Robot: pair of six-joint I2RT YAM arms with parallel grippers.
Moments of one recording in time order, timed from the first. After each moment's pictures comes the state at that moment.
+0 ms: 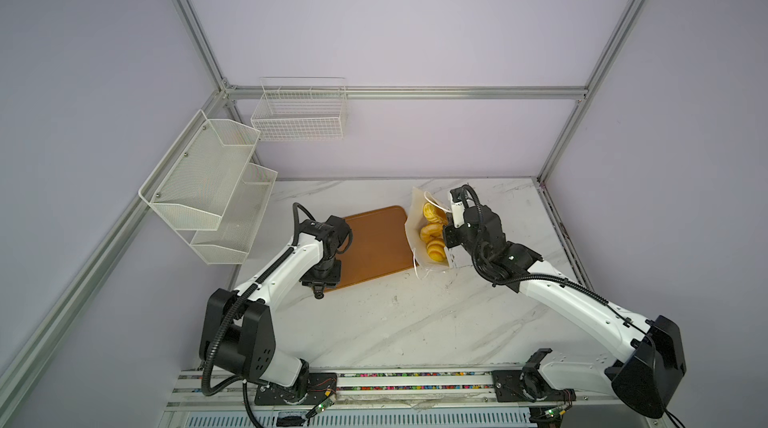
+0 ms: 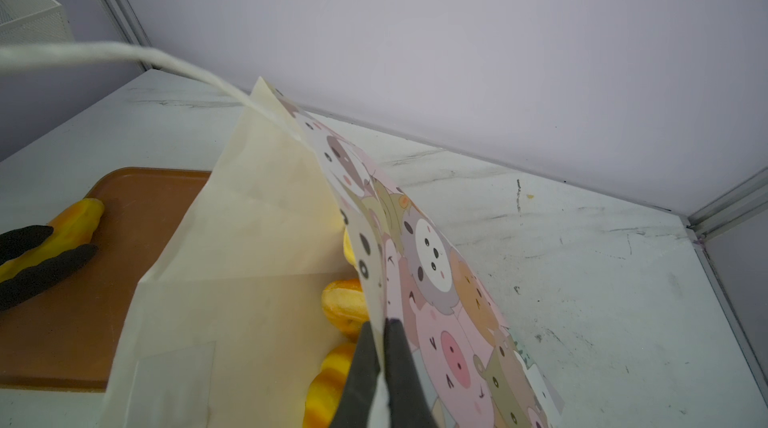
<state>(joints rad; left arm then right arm) -0.35 1.52 1.17 -1.29 -0.30 -0.41 0.68 1.27 1.04 -0.18 0.34 0.10</state>
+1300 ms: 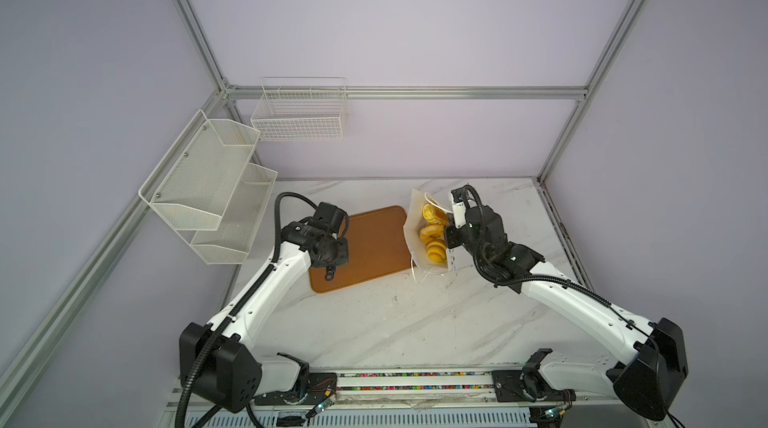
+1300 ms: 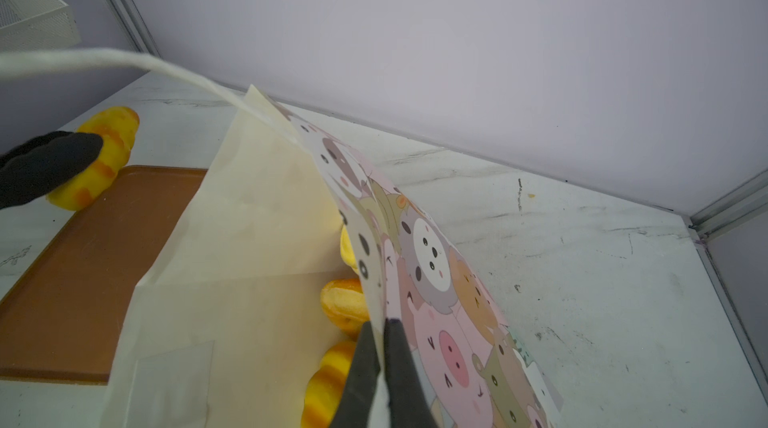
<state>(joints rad) -0.28 1.28 1.17 -0.95 -0.07 -0.44 0.68 1.25 1.04 -0.19 0.34 0.10</state>
